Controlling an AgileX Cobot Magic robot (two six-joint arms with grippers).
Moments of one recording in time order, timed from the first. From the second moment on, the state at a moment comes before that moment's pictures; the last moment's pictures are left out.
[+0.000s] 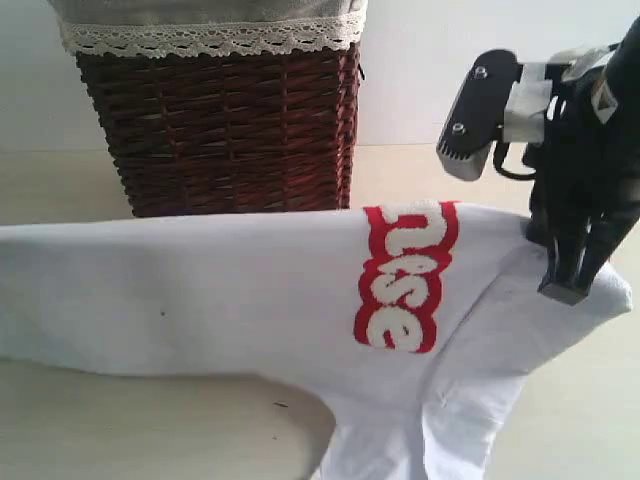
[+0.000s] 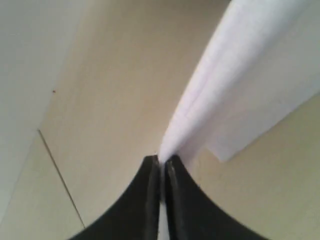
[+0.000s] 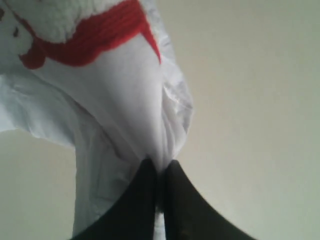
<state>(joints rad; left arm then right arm) -0.28 0.97 -0.60 0.50 0.54 0.39 0.41 1.36 -1.10 -0.26 1.10 -0.44</state>
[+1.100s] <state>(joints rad) -0.38 0.58 -0.83 0.64 0.55 0.30 0.42 0.90 -1.19 -0.44 0.78 -0.14</state>
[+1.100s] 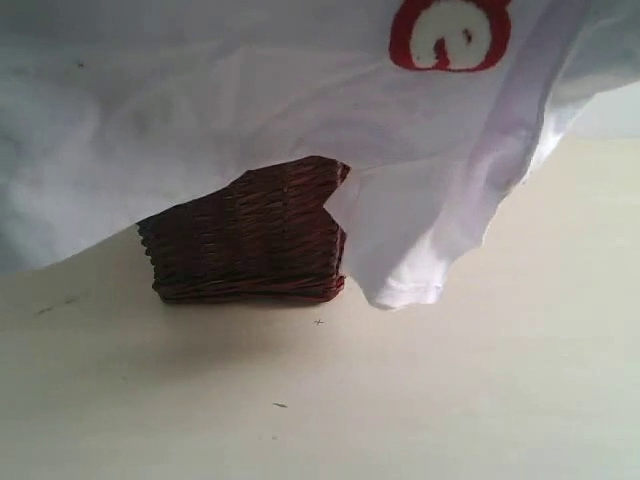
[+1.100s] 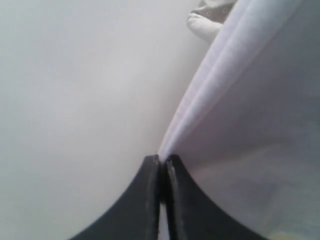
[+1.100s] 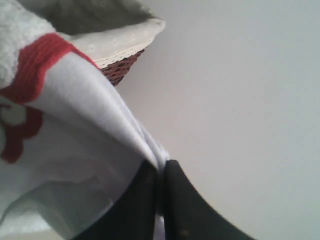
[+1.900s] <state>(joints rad) -0.42 0.61 -0.83 0.69 0.68 0.30 0.41 1.00 -1.40 0.02 1.11 -0.43</state>
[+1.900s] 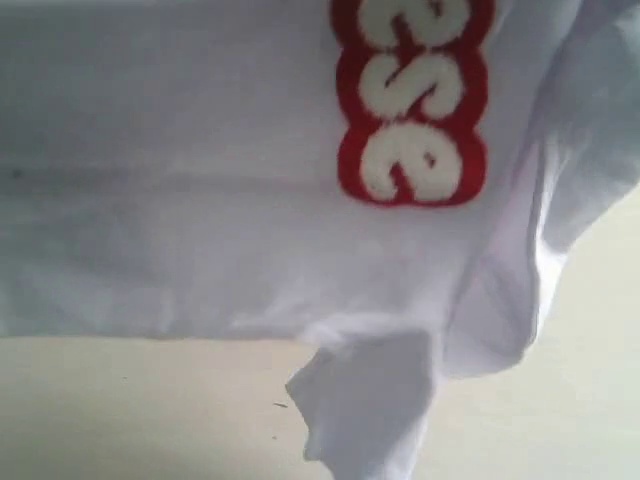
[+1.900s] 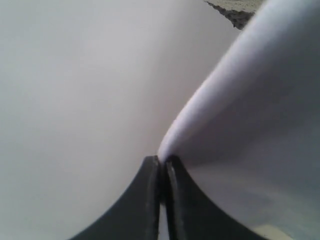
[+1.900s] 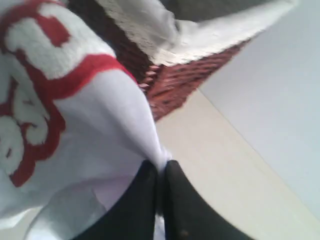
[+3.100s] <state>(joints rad) -0.48 0.61 -0.84 0.67 0.64 0.30 0.42 1.04 -1.47 -0.34 1.12 -0.13</state>
